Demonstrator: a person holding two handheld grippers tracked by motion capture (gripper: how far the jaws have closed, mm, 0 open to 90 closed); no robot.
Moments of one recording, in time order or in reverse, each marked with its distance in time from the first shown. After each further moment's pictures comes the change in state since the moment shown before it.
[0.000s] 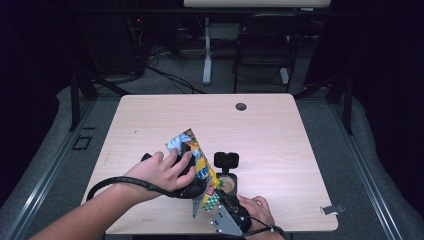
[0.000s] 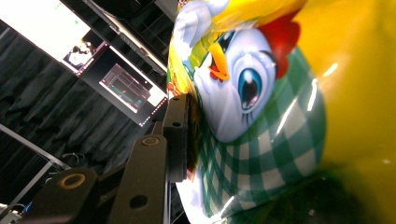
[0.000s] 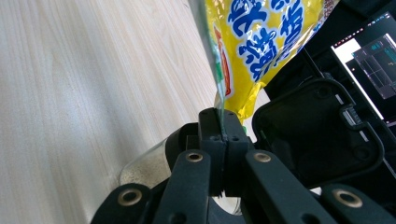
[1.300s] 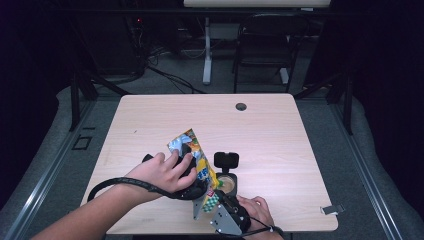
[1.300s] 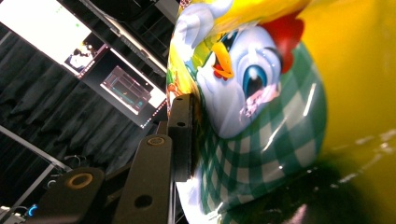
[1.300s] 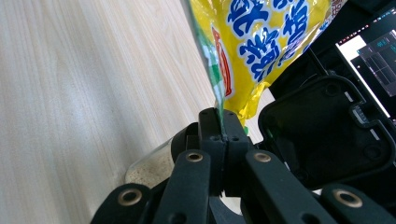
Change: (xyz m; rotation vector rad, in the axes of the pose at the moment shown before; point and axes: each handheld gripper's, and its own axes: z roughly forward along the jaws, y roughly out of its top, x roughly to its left) left arm 0.001 0.002 -0.003 -0.003 0.000 0.013; right arm 0.002 0.000 0.001 0.015 0.005 0.000
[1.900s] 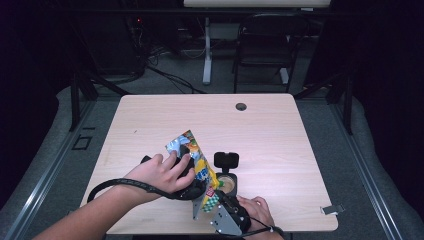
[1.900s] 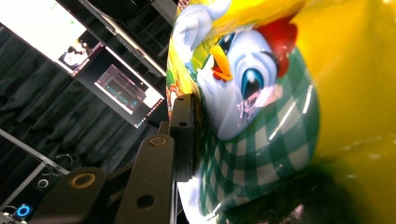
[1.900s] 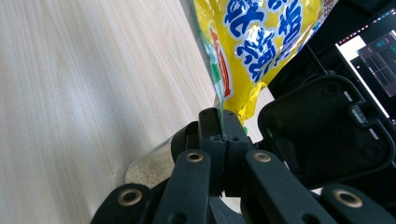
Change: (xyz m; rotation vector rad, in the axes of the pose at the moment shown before) left arm -0.007 0.000 0.003 -0.014 -0.013 -0.048; right arm 0.001 0.000 0.000 -0.005 0.004 0.001
